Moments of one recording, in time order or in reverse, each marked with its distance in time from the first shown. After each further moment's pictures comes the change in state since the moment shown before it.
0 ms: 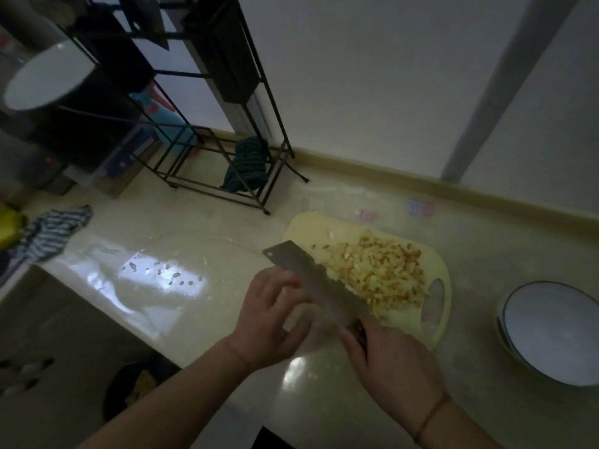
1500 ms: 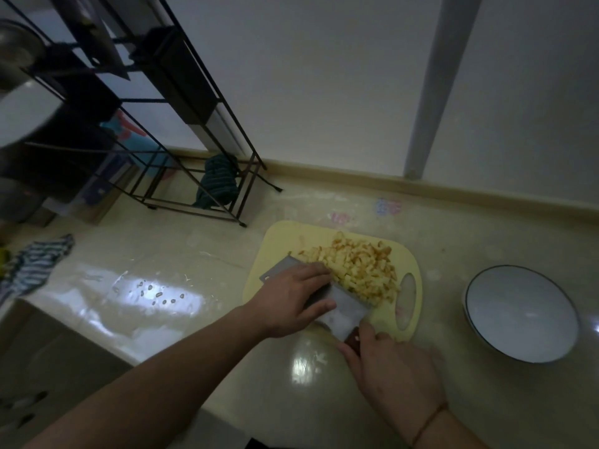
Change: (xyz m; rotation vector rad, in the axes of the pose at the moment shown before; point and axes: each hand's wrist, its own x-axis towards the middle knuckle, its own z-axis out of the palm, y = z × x) left_hand 0.055 -0.004 0.044 -0.004 -0.735 -0.093; right_hand -0.015 0.029 0.007 -0.204 0.234 -0.051
